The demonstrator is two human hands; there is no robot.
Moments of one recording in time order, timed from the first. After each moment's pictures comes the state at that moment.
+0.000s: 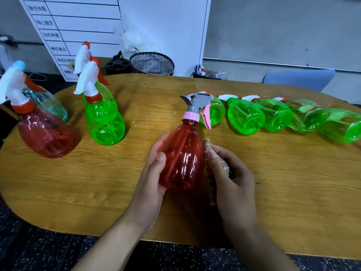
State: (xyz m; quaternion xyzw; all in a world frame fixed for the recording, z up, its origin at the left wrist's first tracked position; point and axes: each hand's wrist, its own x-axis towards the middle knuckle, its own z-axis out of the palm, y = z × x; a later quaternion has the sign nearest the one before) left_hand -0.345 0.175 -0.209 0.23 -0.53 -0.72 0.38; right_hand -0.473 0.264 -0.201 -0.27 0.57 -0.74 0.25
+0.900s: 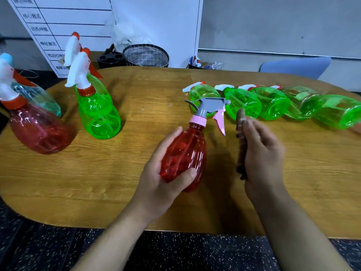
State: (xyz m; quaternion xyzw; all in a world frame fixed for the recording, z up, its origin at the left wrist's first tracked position) left_hand -0.342 0.178 -0.214 0.21 -0.69 -0.59 0.36; right_hand -0.529 0.262 -0.185 -0.18 0.61 -0.76 0.15
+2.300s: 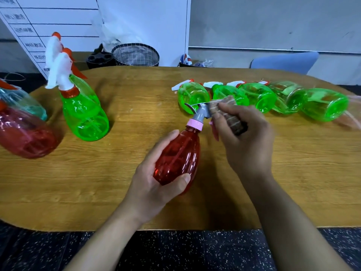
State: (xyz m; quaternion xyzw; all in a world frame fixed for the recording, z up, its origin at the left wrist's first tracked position) left_hand -0.344 0.180 -0.219 0.18 -0.71 -0.59 0.33; right_hand -0.543 0.262 -0.173 -0.41 0.72 -0.55 -0.10
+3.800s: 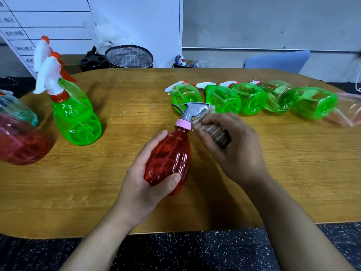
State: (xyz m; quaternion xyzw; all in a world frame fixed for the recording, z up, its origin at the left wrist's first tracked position) left_hand -0.345 0.176 -0.223 0.17 -0.68 -0.63 0.34; right_hand -0.554 0.277 -0.180 -0.54 0.72 -0.43 -0.07
